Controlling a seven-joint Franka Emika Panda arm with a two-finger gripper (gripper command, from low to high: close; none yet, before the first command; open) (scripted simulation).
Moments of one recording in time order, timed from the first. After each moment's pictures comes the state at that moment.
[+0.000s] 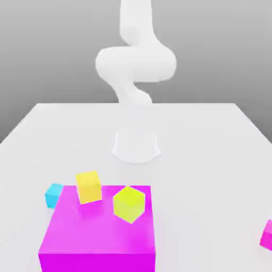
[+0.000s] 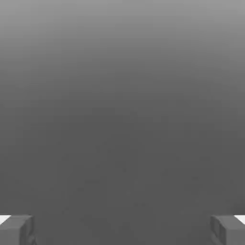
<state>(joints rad) -0.06 -0.72 -0.01 -2.36 0.01 2.35 0.89</state>
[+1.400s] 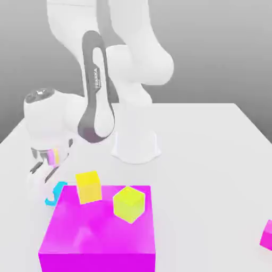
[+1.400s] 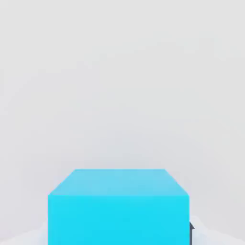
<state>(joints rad) -0.62 0.10 -0.06 -2.86 0.03 2.96 1.86</state>
